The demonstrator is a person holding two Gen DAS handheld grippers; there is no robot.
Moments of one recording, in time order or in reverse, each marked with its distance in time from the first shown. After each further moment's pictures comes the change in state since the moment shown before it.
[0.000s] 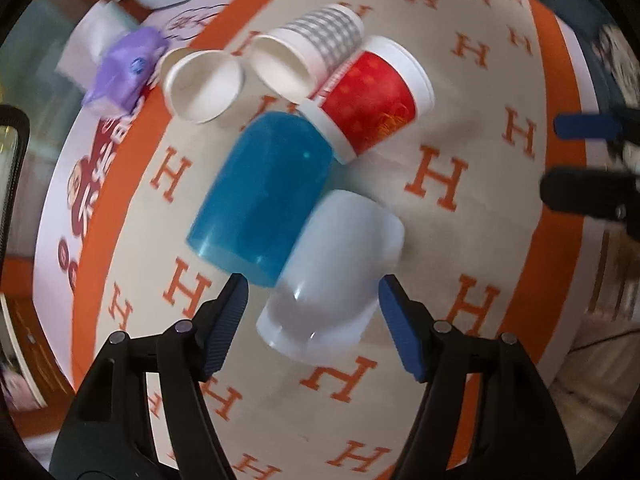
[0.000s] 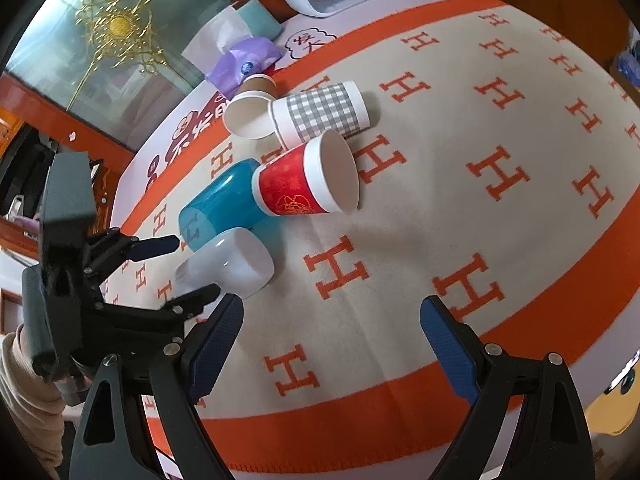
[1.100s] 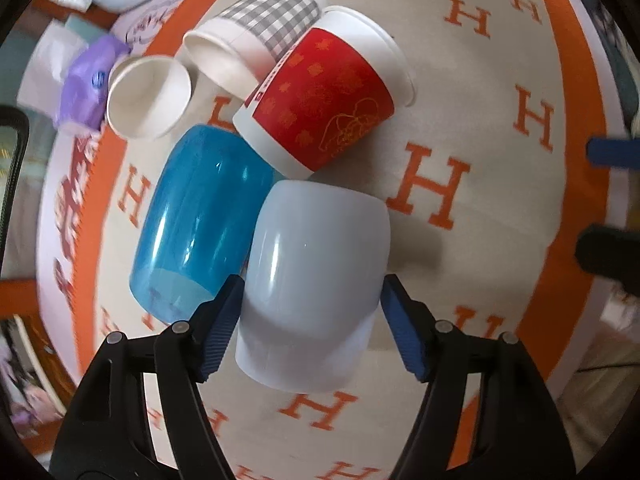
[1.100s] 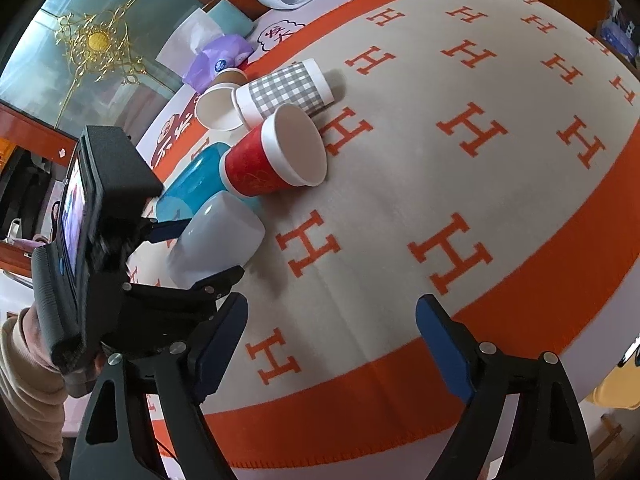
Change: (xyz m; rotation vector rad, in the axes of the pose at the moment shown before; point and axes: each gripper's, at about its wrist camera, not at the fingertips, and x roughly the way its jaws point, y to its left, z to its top) left arm 0.038 -0.026 0.036 -0.004 0.093 0.006; right arm 0.000 -0.029 -0.023 0.085 0.028 0.005
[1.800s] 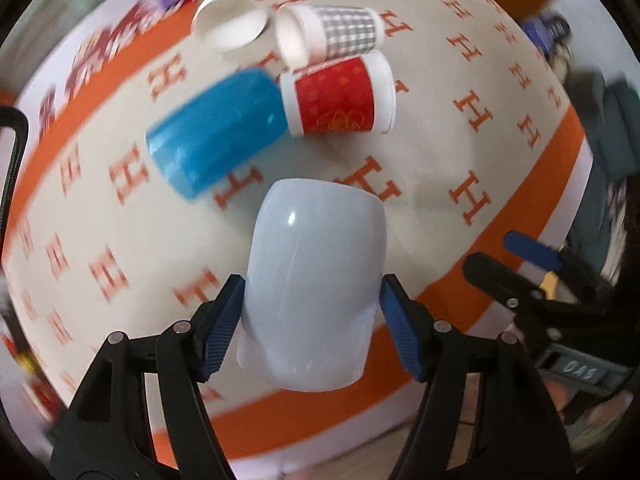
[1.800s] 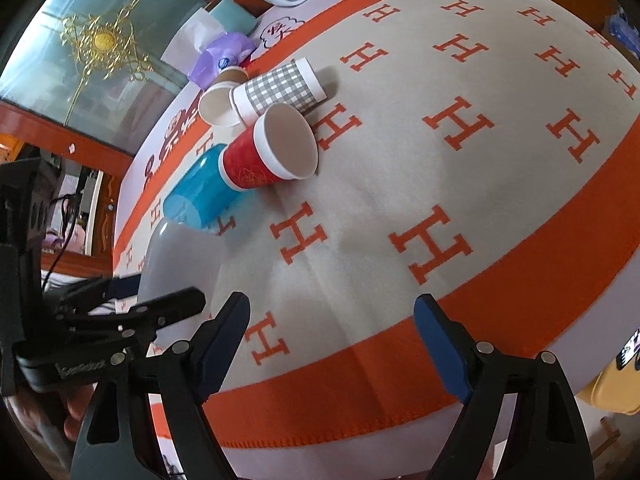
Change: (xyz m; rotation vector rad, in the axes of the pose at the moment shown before) left arm -0.066 -0.004 -0.048 -0.594 0.016 -0.218; right arm -0.013 -0.019 0.000 -0.022 0.040 0.033
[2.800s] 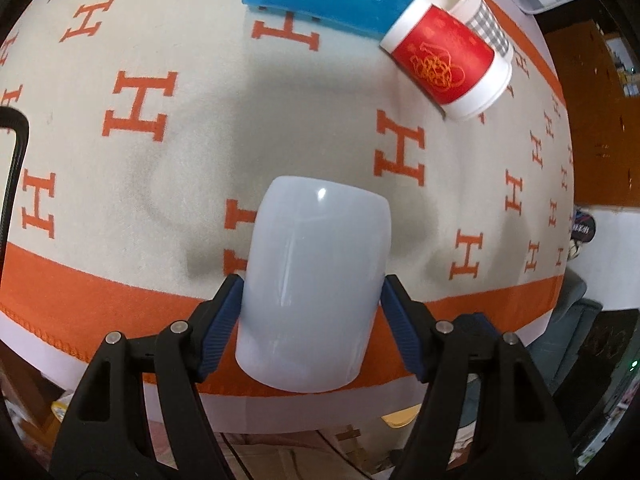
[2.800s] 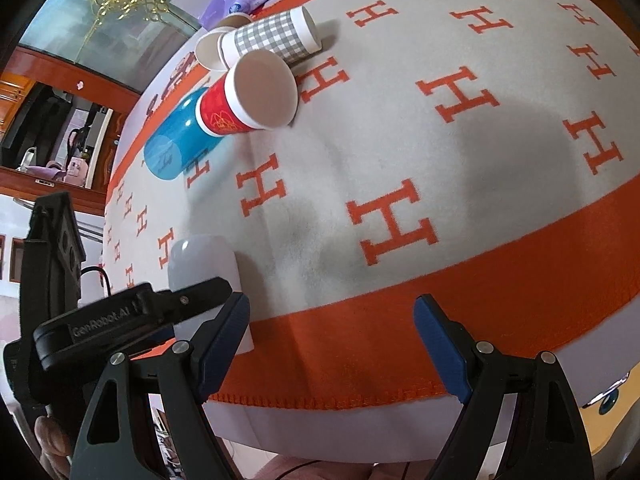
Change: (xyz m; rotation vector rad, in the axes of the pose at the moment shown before) left arm 0.061 0.003 -0.066 -0.678 0.006 -0.173; right arm 0.025 -0.034 0.005 -0.162 0.149 0.015
